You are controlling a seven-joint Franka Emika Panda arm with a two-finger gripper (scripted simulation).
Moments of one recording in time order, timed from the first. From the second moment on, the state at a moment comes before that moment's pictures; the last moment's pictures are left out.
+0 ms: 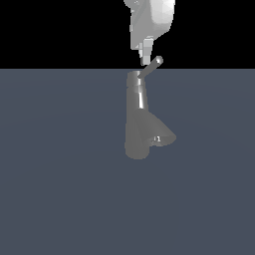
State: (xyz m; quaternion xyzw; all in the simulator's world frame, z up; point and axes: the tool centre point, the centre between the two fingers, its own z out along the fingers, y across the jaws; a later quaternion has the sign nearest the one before) arm -0.048 -0.043 0.306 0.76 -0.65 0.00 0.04
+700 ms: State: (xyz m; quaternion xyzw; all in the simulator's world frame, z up) arm -0.023 -0.081 0.298 0.76 -0.65 0.00 0.04
